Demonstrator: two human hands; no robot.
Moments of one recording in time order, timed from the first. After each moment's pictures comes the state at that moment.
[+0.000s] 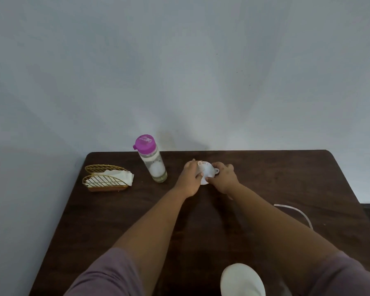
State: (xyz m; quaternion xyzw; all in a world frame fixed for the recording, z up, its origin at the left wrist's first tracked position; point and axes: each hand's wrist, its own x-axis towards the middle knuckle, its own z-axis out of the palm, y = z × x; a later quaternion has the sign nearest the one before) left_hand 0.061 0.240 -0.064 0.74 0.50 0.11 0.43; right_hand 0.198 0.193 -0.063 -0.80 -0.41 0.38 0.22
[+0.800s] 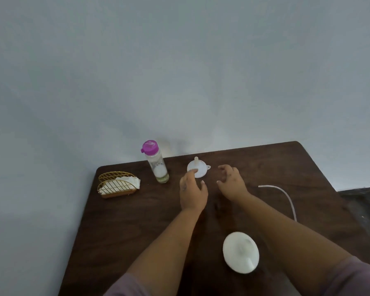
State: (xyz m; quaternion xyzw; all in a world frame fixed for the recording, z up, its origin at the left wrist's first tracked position) left_hand 0.044 0.136 -0.013 0.73 0.55 0.27 0.32; right_hand 0.180 0.100 -0.010 -0.80 -0.44 0.27 0.30
